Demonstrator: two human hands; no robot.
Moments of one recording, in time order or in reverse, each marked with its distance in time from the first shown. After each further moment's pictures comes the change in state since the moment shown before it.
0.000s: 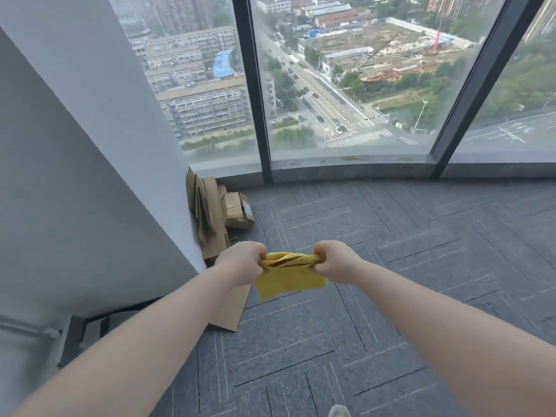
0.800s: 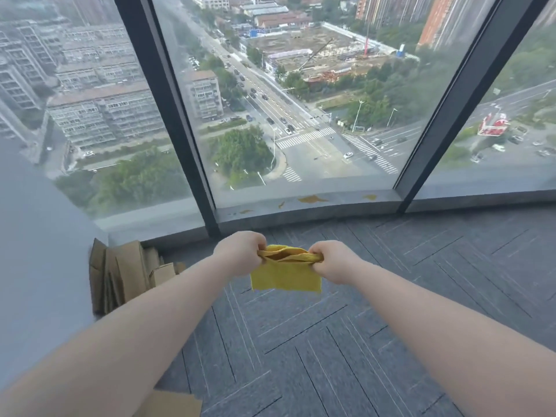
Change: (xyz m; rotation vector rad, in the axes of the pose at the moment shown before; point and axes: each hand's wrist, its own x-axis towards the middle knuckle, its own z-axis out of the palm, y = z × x) left_hand 0.506 0.058 -0.171 0.004 -0.009 0.168; right_hand 0.404 0.109 -0.238 0.010 0.056 0.195
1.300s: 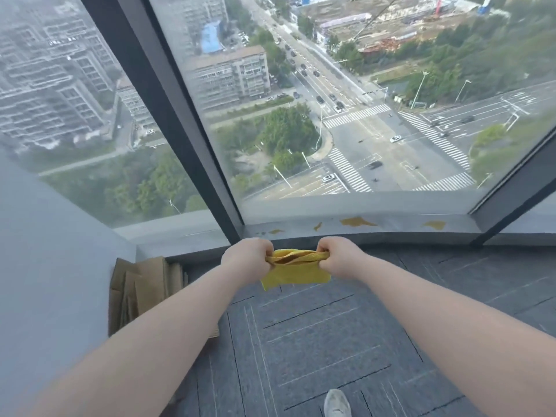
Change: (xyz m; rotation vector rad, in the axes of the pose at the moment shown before) left_hand 0.252 -0.042 -0.069 0.003 -0.027 -0.183; right_hand 0.303 0.002 -0.089 0.003 -0.144 -0.070
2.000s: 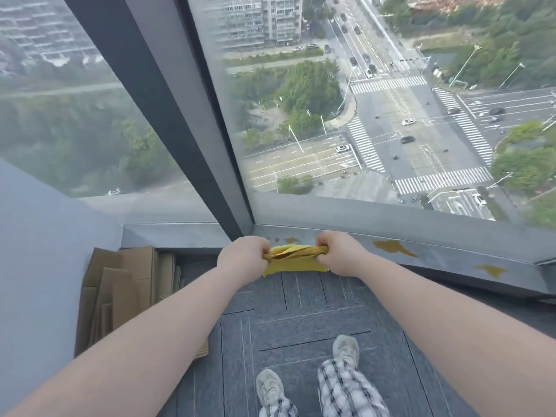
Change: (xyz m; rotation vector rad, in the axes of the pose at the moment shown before) left_hand 0.251 -0.136 0.005 -0.145 -0.015 -0.142; right_hand 0.308 -0.035 -0.002 -0.169 -0.150 -0.051
